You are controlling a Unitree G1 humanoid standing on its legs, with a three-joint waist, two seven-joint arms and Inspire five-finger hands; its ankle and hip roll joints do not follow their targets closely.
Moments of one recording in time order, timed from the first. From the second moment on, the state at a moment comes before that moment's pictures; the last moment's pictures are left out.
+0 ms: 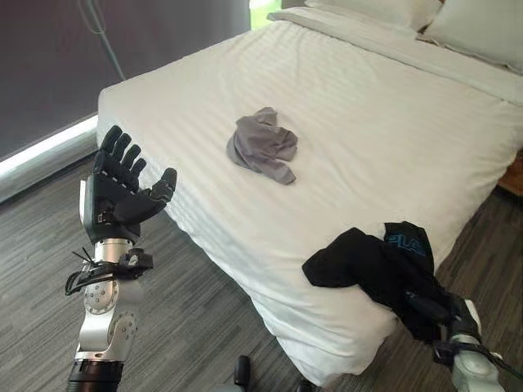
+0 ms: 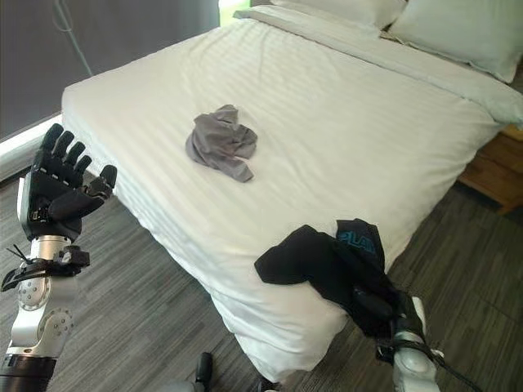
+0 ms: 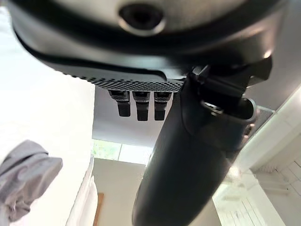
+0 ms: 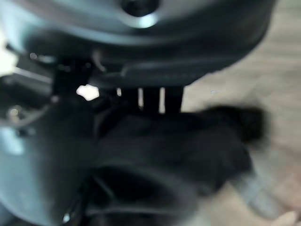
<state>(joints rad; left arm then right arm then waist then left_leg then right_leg) -0.09 0.47 0.08 -0.05 -0.64 -0.29 0.14 0.17 -0.53 -0.33 0.60 0.26 -0.10 -0.08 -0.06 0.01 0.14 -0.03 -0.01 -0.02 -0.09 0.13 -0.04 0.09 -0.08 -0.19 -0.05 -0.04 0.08</state>
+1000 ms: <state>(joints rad) -0.36 0.55 -0.04 0.07 -0.43 -0.19 0.17 0.12 -0.65 -0.47 0.15 0.26 -0.12 -0.18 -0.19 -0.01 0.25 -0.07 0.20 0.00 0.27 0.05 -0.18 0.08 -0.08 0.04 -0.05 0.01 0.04</state>
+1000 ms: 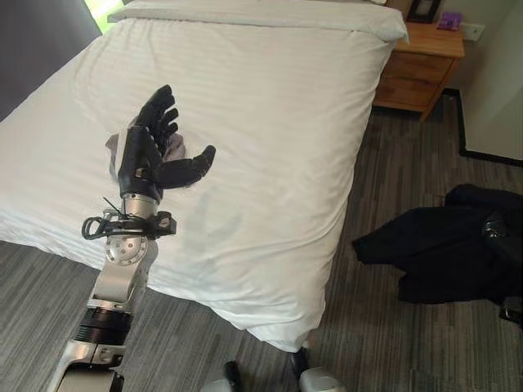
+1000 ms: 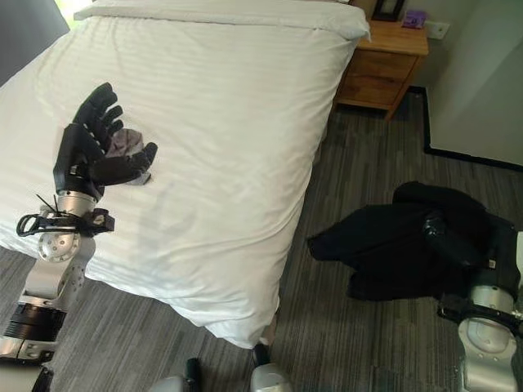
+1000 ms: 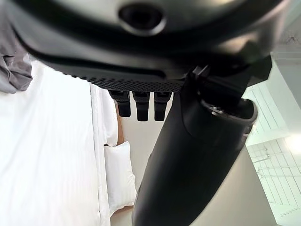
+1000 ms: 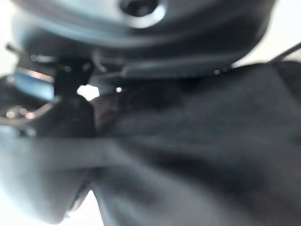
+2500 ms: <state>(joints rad) -0.92 0.70 -0.40 0.54 -0.19 -0.08 0.21 0.12 -0.53 -0.23 0.15 0.38 -0.12 -0.13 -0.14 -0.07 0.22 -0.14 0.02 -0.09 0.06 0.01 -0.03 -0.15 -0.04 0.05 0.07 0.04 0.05</state>
